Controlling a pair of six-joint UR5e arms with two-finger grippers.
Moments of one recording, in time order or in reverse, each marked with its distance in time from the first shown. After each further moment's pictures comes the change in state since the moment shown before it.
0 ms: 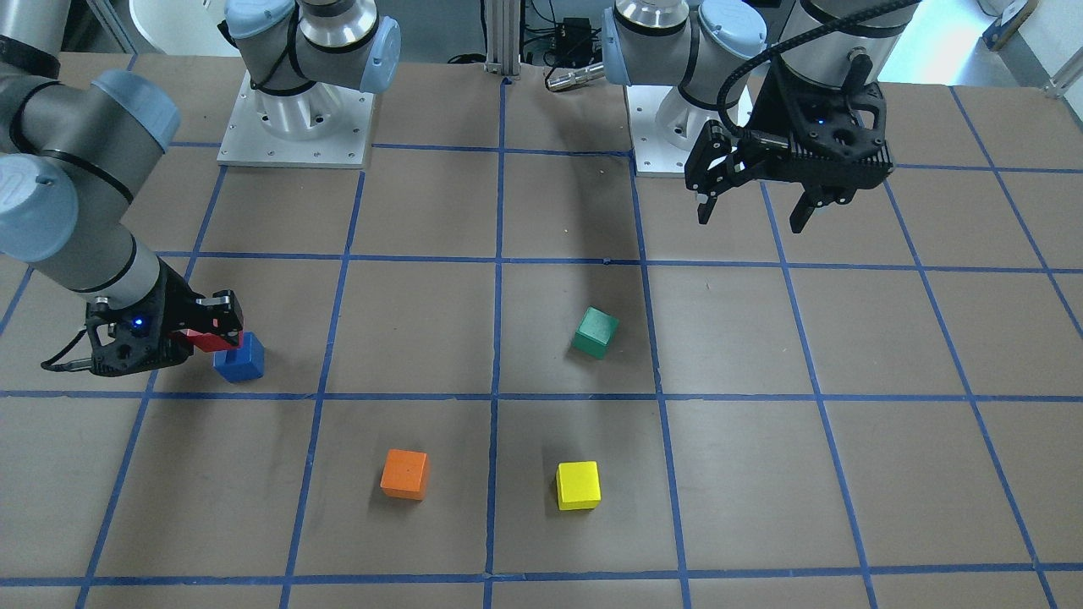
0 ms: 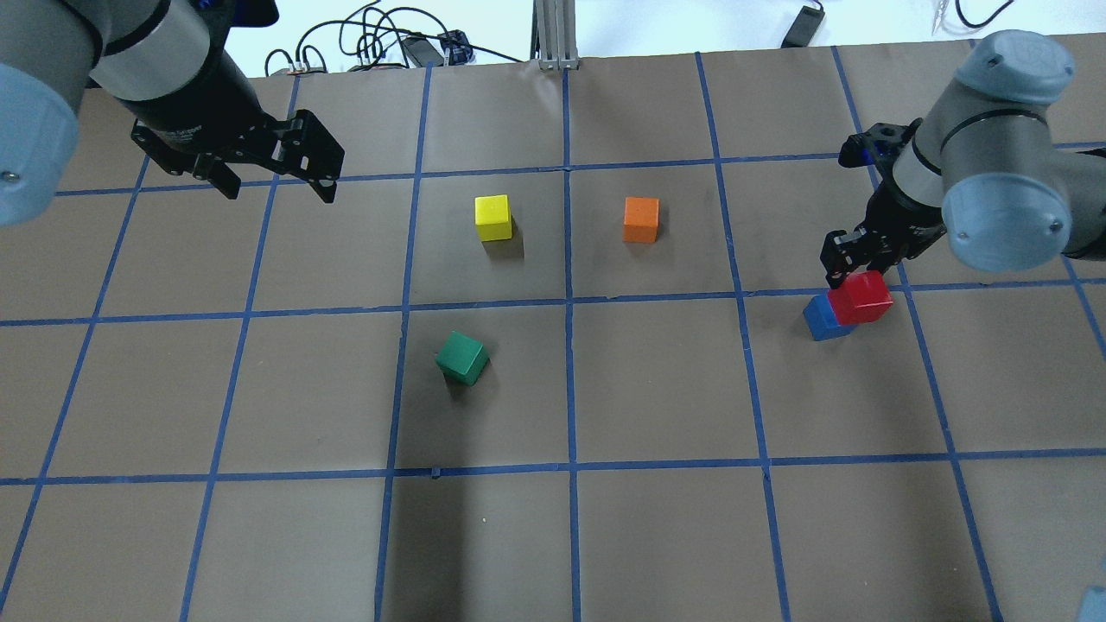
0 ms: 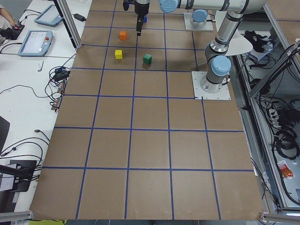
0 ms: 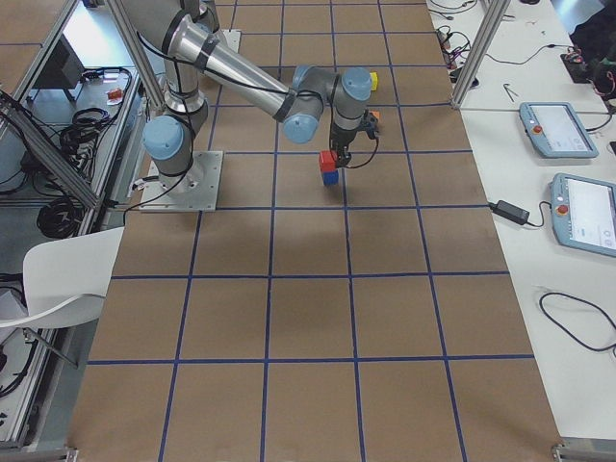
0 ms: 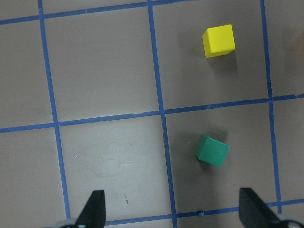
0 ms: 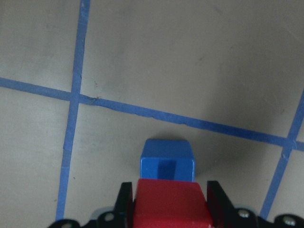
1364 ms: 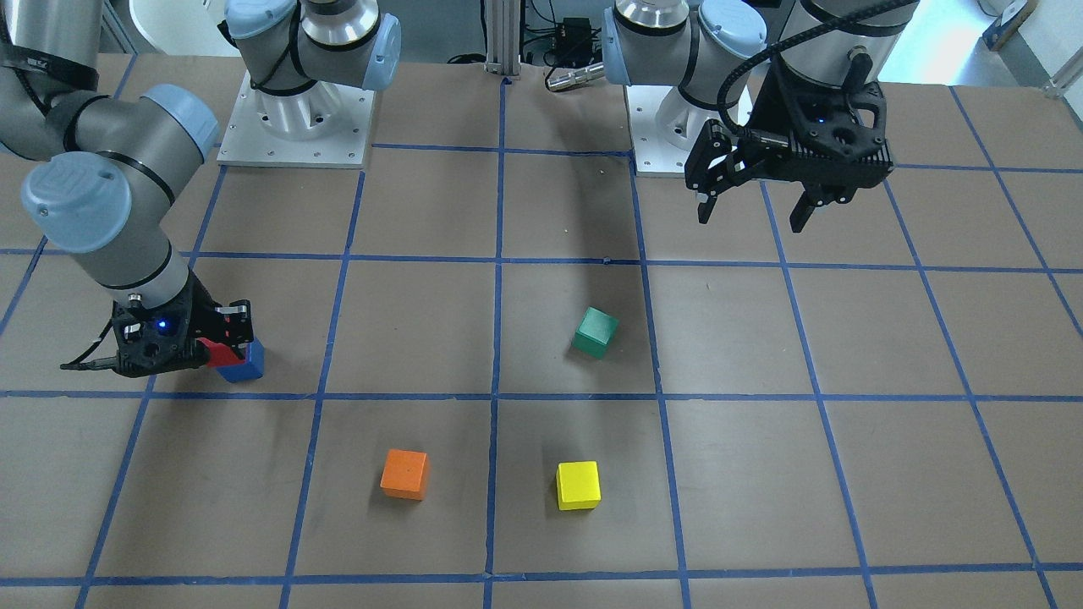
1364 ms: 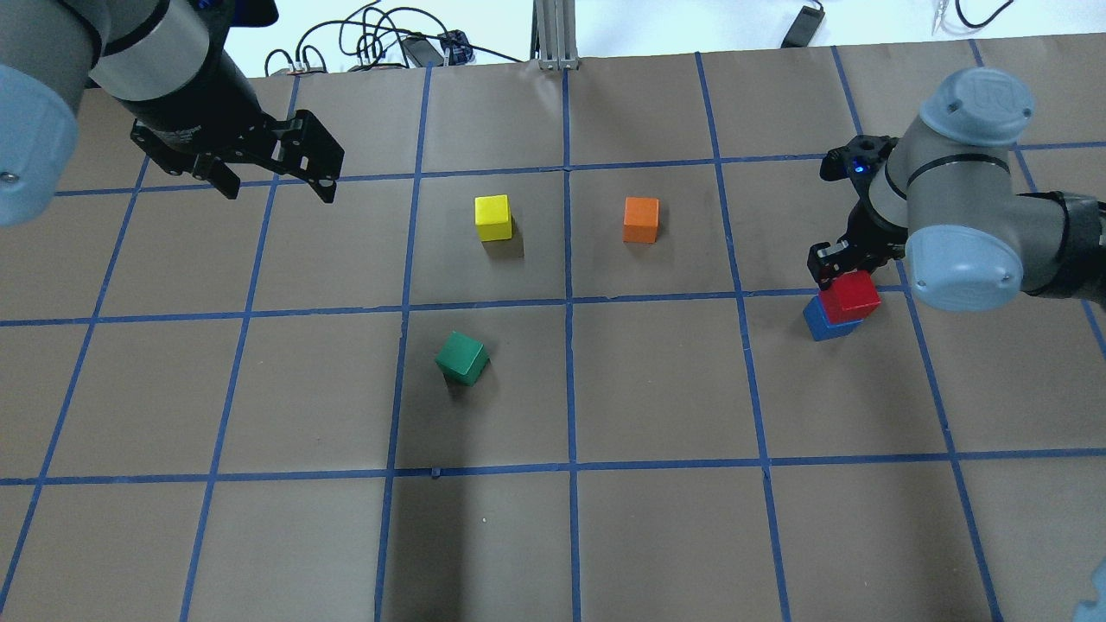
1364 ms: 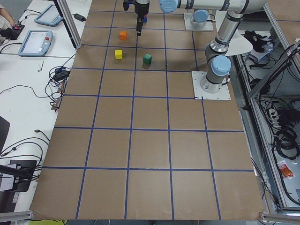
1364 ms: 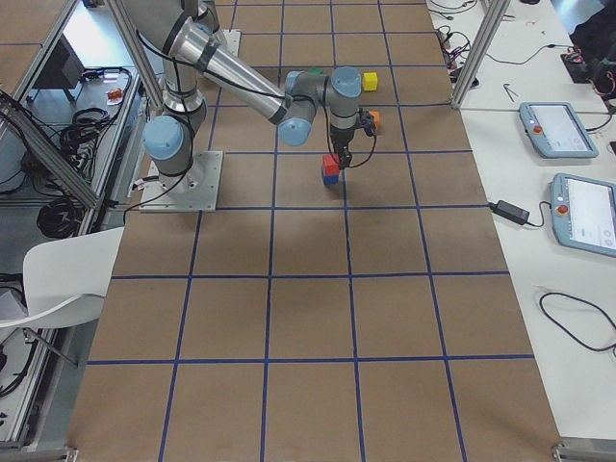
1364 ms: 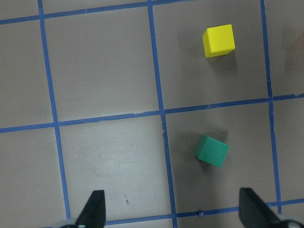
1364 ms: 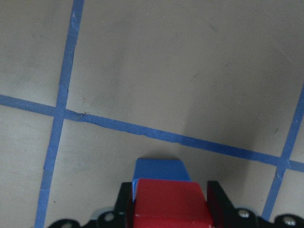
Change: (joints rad) left arm 0.000 0.001 0.000 0.001 0.000 0.000; right arm 0.020 0.002 0.070 -0.155 -0.042 0.005
